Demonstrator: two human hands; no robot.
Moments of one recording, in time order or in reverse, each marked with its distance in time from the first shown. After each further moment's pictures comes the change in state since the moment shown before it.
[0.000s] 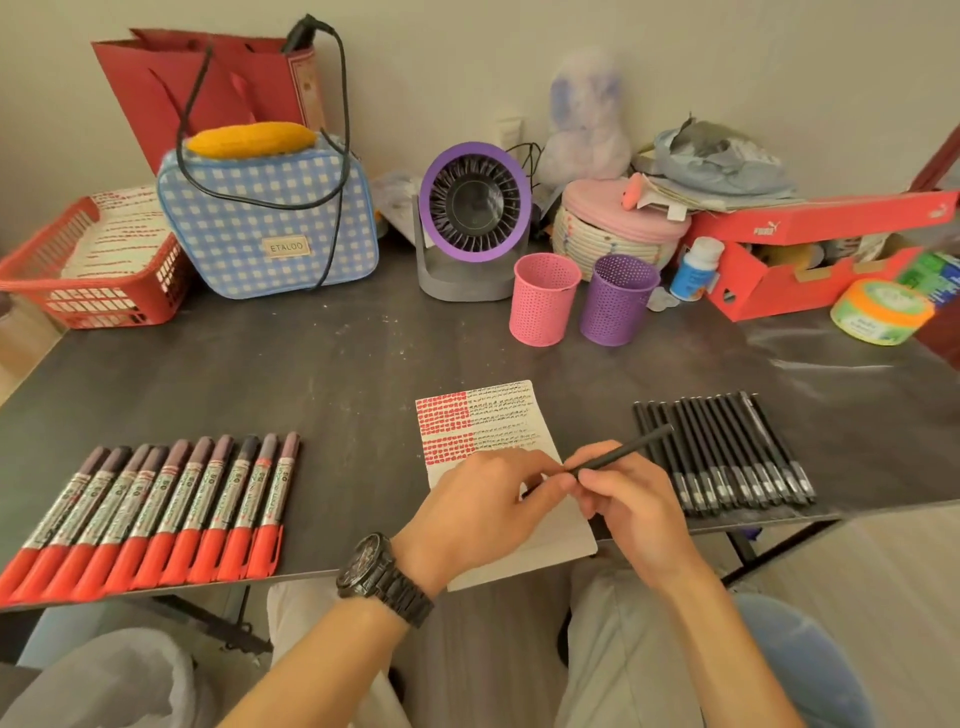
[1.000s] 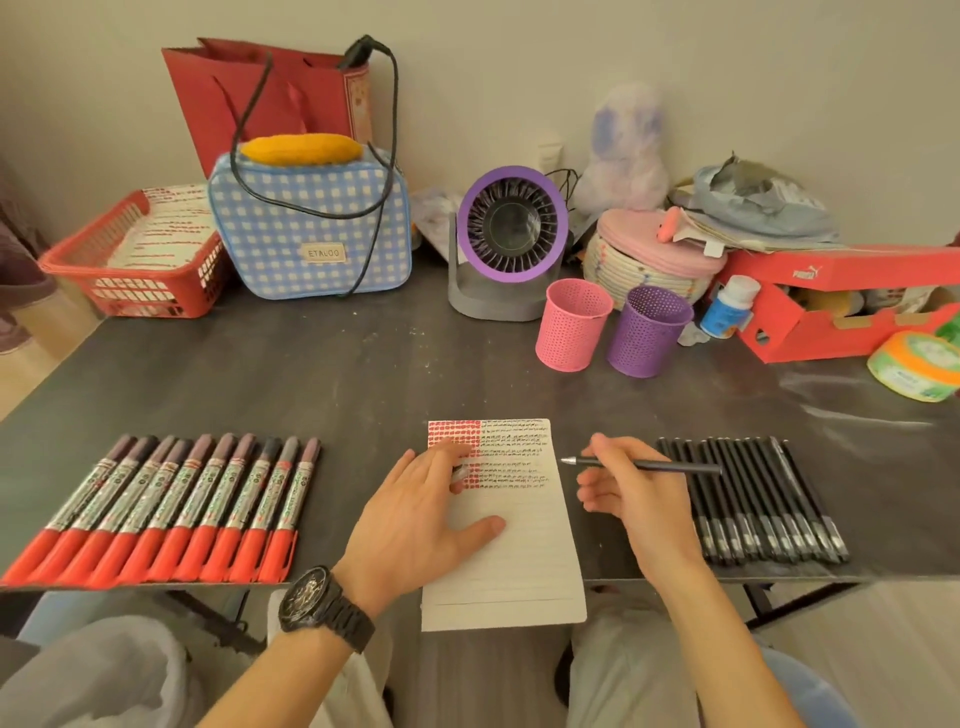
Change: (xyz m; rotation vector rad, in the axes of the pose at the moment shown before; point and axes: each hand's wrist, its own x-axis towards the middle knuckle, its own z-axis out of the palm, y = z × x) left_hand -0.031 -0.071 -0.009 0.178 0.189 -0.199; right_hand 0.036 -0.010 0.018 -0.160 0.224 0.061
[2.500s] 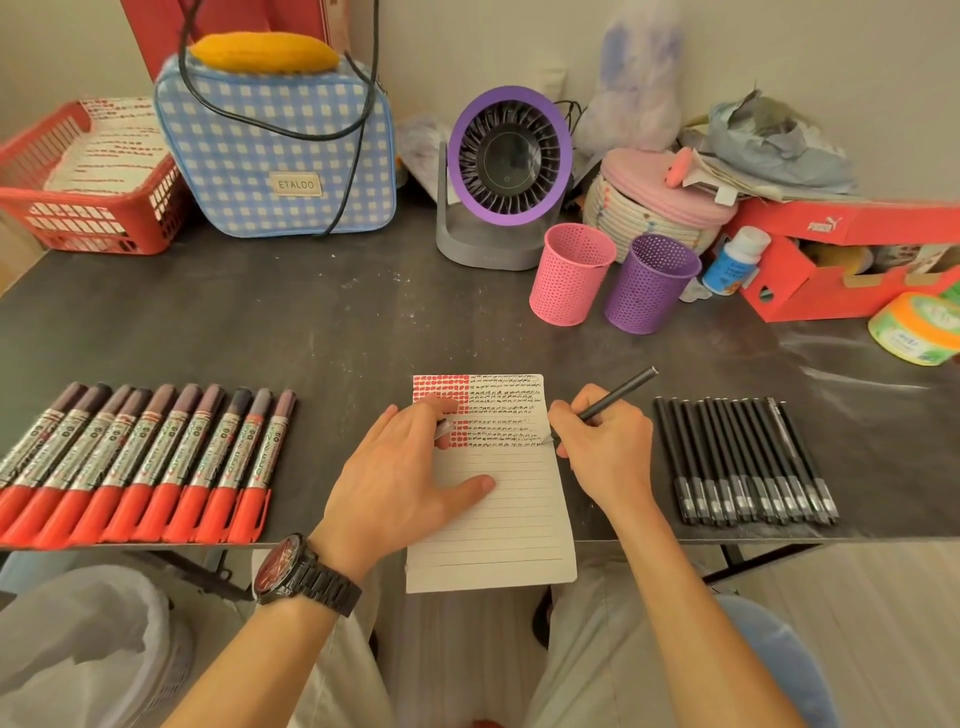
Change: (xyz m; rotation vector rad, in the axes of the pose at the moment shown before) left_hand 0.002 -0.004 0.006 -0.033 0.035 -0.026; right_hand 0.028 0.030 0.019 -0.561 0.140 -0.242
